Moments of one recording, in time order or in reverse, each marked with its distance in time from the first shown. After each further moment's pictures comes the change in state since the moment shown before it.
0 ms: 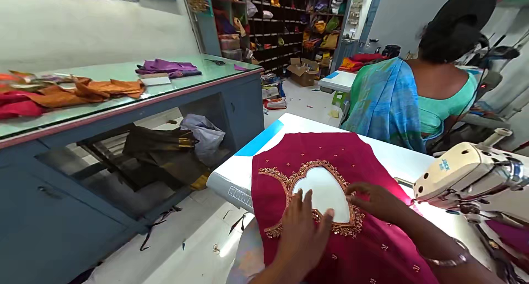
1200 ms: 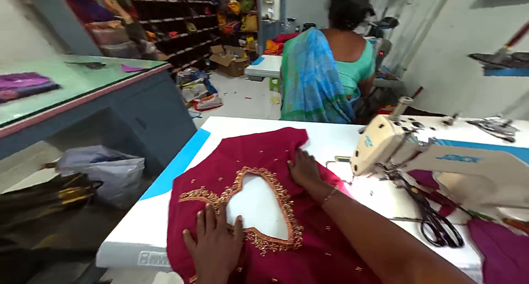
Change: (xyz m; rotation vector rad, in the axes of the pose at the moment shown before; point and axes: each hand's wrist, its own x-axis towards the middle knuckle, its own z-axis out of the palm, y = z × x) left_hand 0.080 -0.098 0.025 0.475 0.286 0.054; right_hand 0.109 0.078 0.038 -0.283 0.393 0.485
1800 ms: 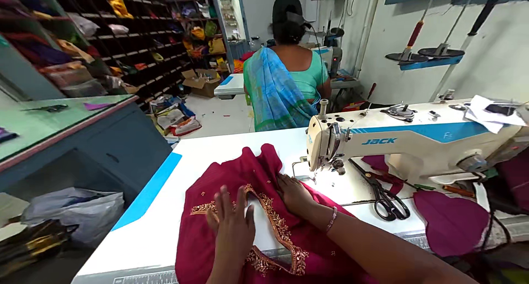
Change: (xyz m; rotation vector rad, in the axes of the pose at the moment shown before) left_hand -0.002 0.102 -0.010 -0.090 0.001 0.371; right_hand -0.102 0.035 -0.033 0.054 -0.151 -0.127
